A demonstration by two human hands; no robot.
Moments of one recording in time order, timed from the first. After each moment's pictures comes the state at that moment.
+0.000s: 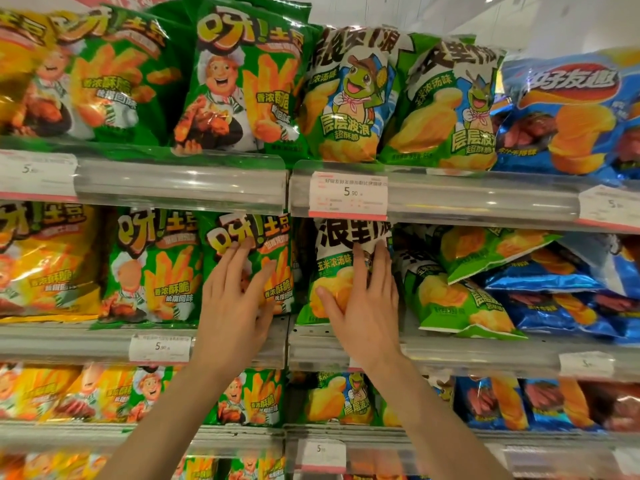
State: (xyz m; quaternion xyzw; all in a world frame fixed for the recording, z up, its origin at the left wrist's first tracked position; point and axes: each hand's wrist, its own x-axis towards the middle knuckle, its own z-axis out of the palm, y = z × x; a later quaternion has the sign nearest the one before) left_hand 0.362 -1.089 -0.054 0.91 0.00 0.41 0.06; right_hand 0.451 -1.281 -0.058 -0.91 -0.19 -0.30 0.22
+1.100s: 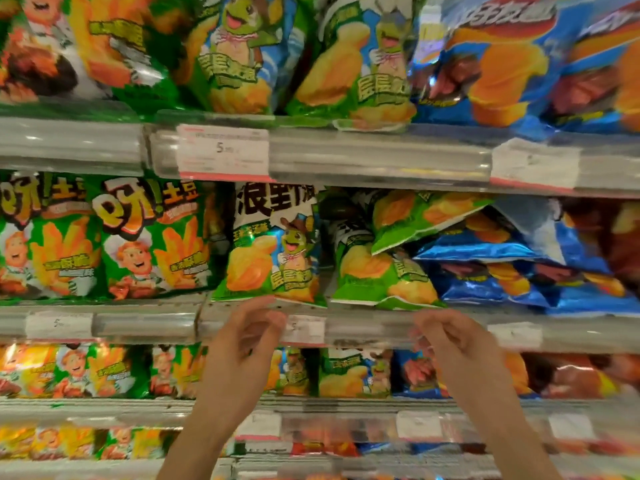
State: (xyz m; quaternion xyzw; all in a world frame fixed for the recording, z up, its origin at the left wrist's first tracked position) left_hand 0.339 -1.257 -0.072 0.76 0.10 0.26 0.58; right_hand 0.417 -1.509 -0.061 -0.81 -0.06 -0.09 0.58
